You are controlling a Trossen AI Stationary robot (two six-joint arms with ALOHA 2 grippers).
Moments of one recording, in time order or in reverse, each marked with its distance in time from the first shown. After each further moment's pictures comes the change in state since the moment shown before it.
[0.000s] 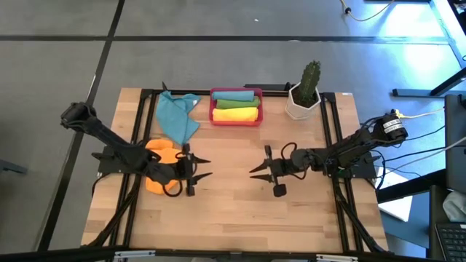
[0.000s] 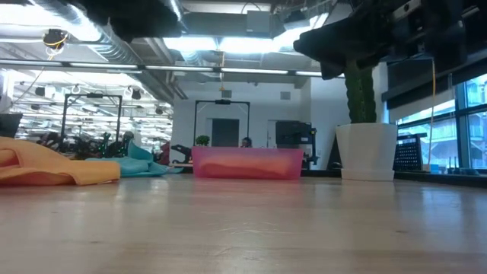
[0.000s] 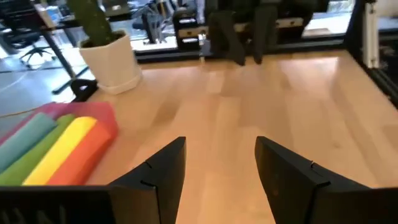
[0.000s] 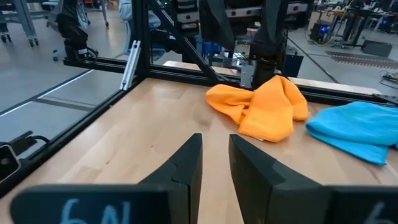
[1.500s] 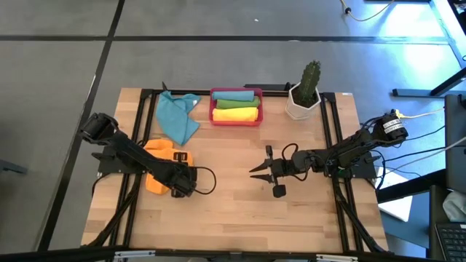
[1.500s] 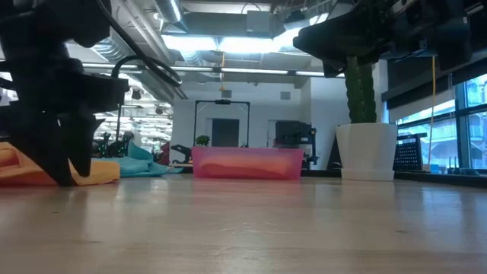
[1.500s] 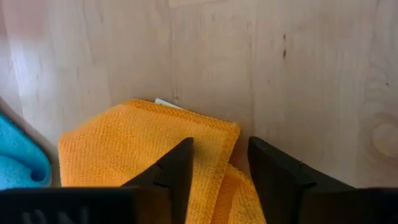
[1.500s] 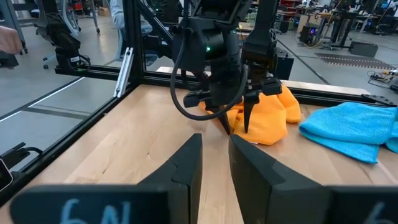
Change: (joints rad) left arm 0.069 0.384 0.120 -0.851 0.346 -0.280; right arm 0.022 0.000 0.000 0.020 0.063 0.019
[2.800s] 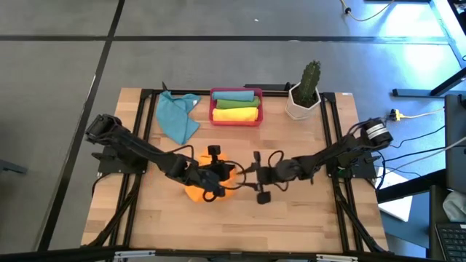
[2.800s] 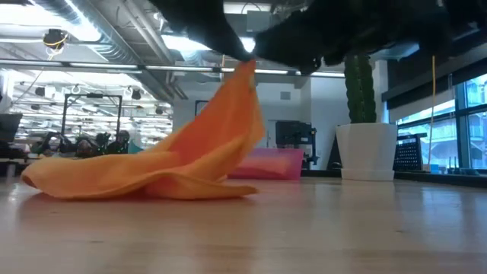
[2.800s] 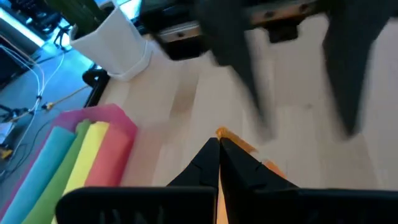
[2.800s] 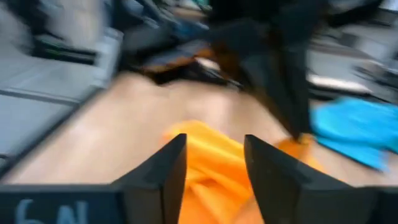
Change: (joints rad) left arm 0.077 0.067 0.366 0.510 -0.320 0.412; right arm 0.046 0.200 0.226 -0.111 0.142 -0.022
